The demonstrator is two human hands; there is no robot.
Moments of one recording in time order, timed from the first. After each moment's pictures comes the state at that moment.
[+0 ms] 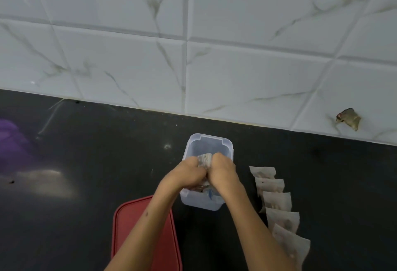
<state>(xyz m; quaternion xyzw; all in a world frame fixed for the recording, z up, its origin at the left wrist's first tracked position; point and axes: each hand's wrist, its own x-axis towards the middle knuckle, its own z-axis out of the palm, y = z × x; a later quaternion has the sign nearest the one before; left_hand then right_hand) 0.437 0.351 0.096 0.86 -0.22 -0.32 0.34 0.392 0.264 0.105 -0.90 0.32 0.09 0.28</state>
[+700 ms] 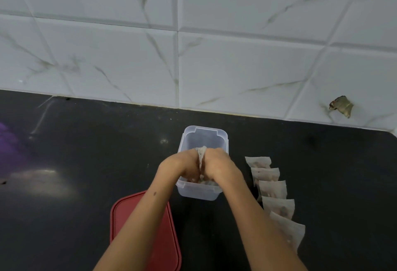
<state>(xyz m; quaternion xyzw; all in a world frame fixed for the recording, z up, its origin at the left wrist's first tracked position) 0.456 0.338 0.086 0.88 -0.33 -0.33 0.08 0.392 0.260 0.110 -0.92 0.26 0.20 0.21</state>
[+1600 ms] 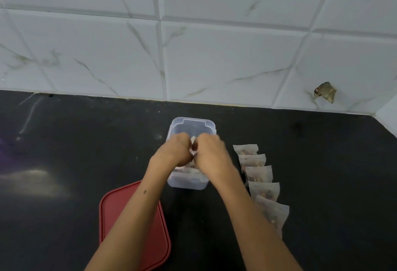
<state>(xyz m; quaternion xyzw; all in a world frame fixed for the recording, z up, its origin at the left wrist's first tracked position) 0.432 0.333 0.108 0.92 -0.30 -0.21 0.16 0.361 0.262 0.126 -0.94 0.25 0.07 0.22</state>
